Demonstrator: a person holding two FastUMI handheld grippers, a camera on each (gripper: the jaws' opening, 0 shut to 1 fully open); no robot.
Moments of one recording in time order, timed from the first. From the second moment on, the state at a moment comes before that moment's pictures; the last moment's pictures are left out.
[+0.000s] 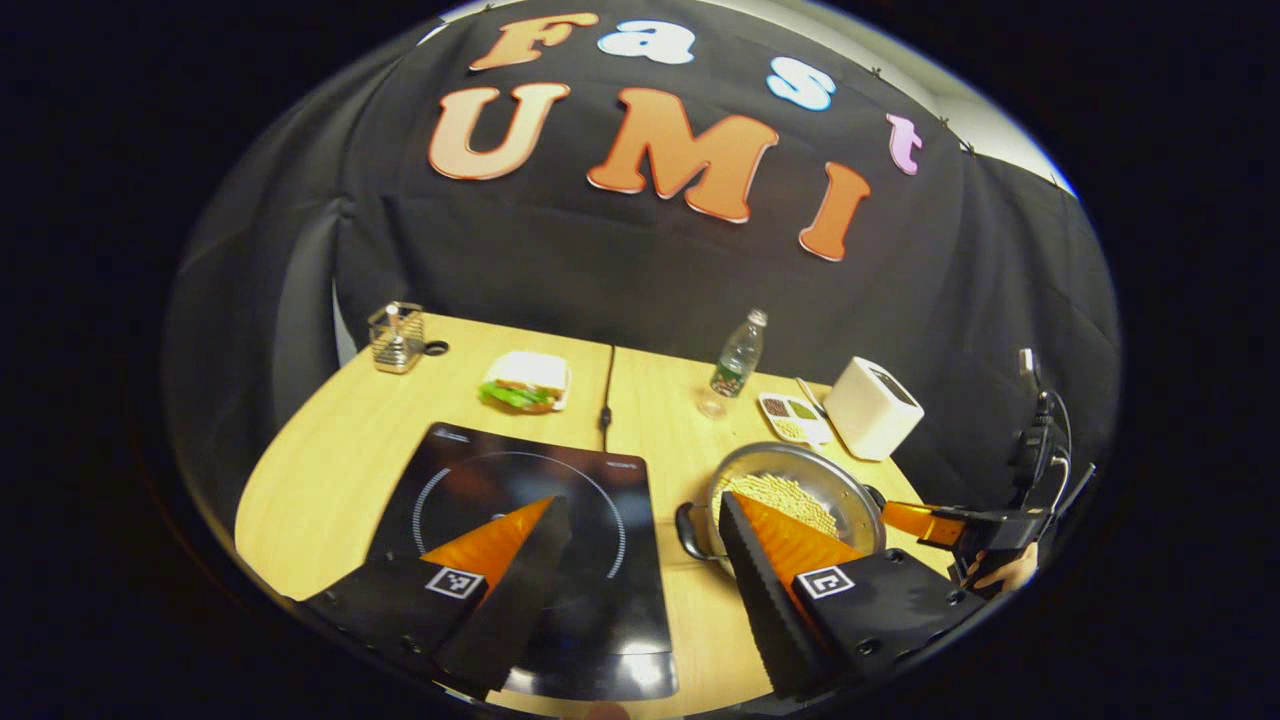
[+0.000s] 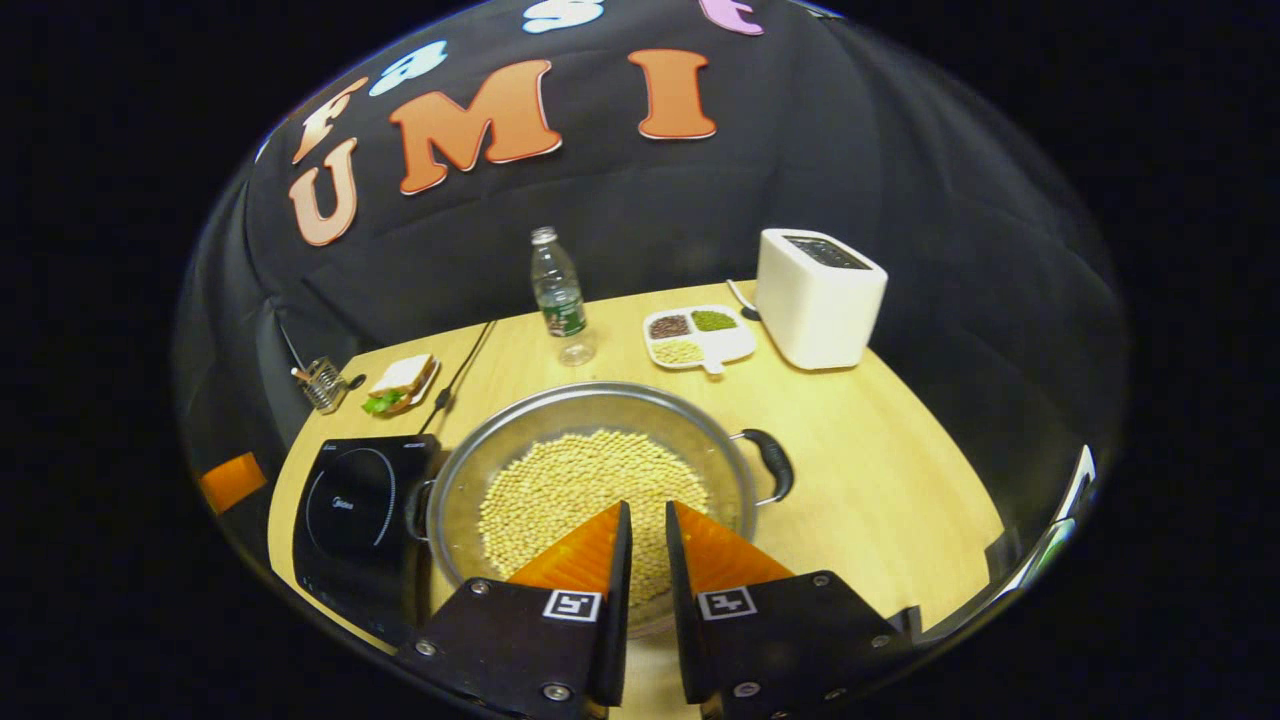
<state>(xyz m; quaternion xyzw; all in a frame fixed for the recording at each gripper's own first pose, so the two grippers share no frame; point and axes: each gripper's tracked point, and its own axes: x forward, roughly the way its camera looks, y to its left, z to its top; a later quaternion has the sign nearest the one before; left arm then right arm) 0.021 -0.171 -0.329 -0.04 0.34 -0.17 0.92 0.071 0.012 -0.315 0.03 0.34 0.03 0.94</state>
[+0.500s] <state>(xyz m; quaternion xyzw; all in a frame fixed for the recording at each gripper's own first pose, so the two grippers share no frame) 0.048 -0.247 -0.429 0.00 0.40 -0.21 0.89 0.115 -0.044 -0.350 -0.02 0.35 0.01 0.94</state>
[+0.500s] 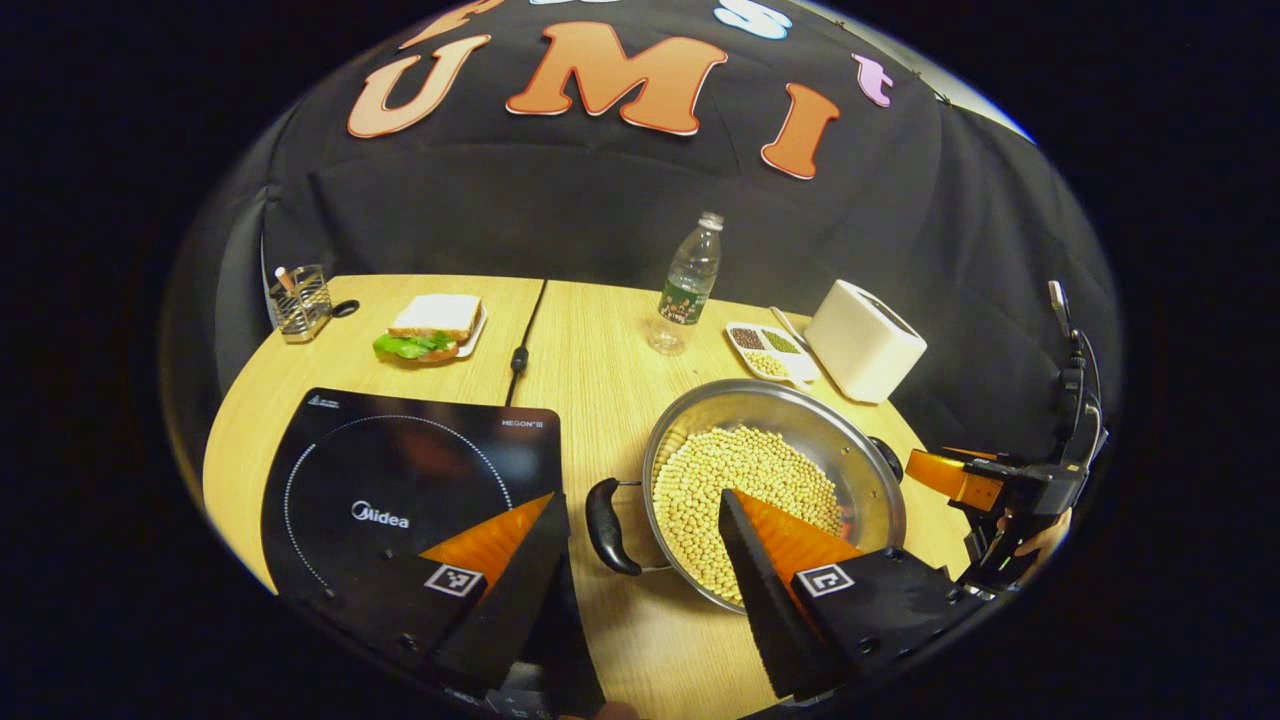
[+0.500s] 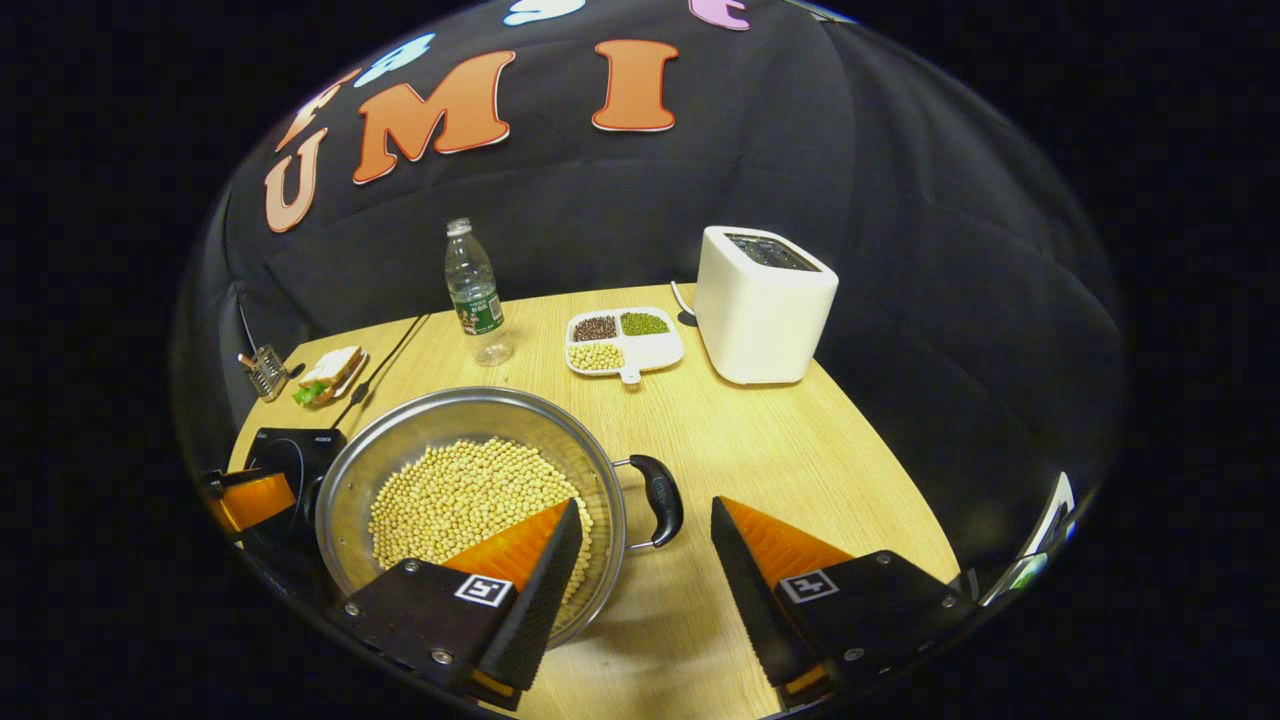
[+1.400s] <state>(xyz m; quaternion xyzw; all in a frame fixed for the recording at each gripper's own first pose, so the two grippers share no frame) 0.067 -0.249 -0.505 0.02 0.51 -0.18 0.84 0.146 -0.041 -0.412 0.00 0.42 0.04 0.91</state>
